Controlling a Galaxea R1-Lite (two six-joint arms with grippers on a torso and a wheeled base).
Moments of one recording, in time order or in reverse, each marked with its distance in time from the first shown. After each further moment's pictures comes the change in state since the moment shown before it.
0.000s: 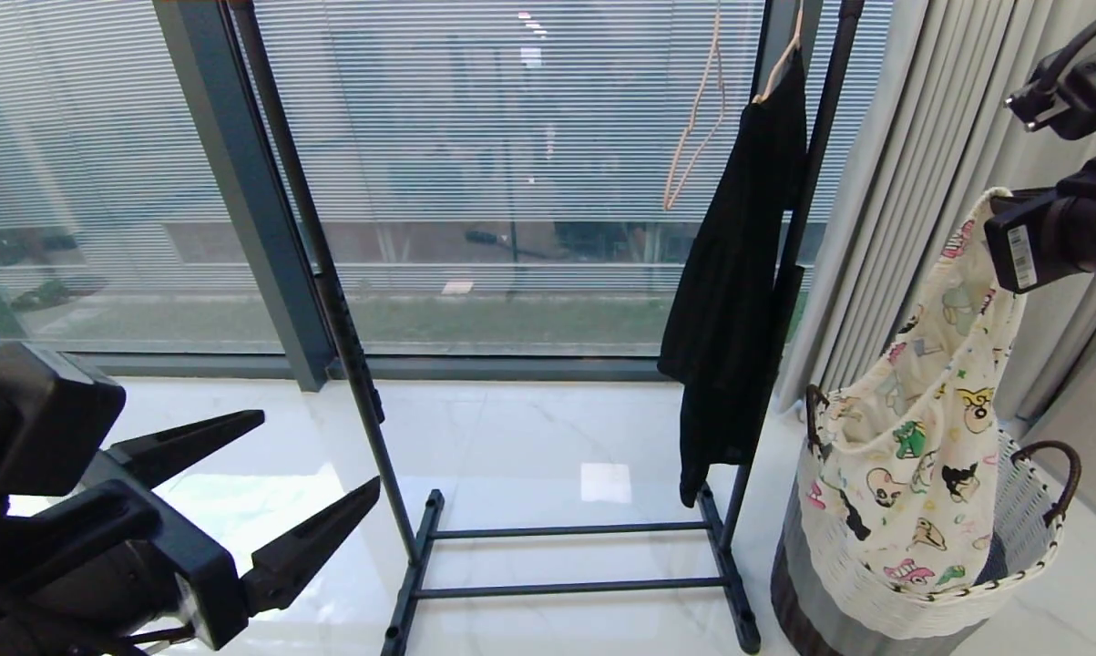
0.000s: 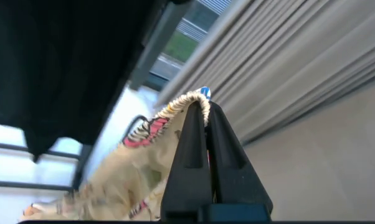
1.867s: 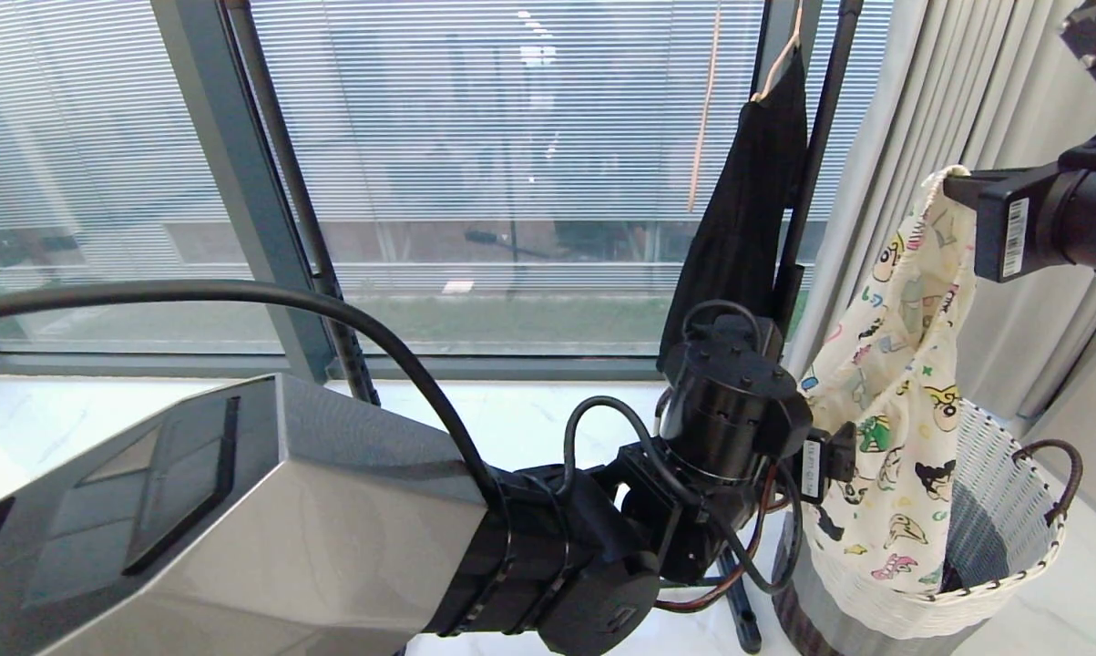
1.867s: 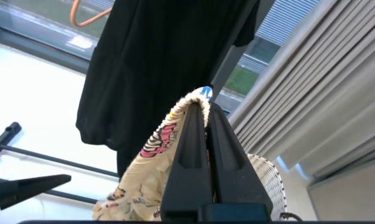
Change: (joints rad) left arm -0.364 1.151 -0.963 -0.138 0.053 -0.396; right arm 0.153 -0.053 0.003 0.005 0.089 0.174
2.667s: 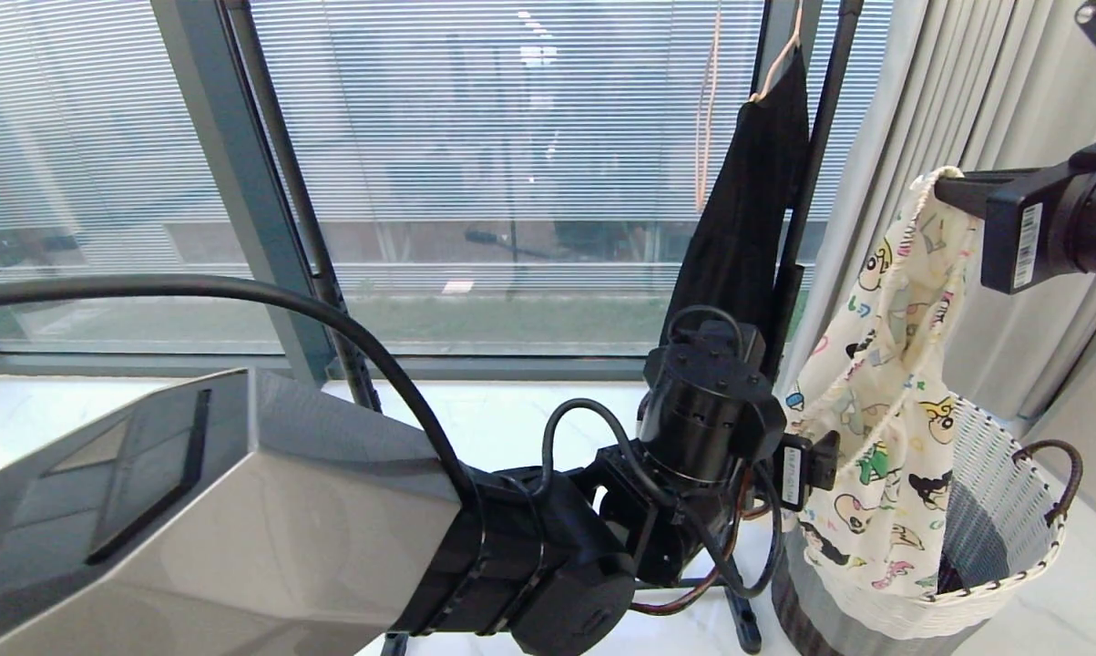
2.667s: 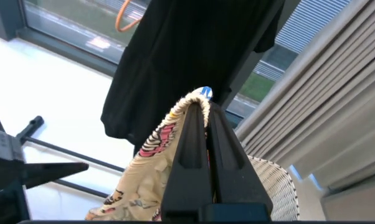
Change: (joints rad) left arm 0.026 -0.021 0.059 -0.006 -0.029 0.007; right arm 0.076 -0.029 0.002 0.031 0.005 0.001
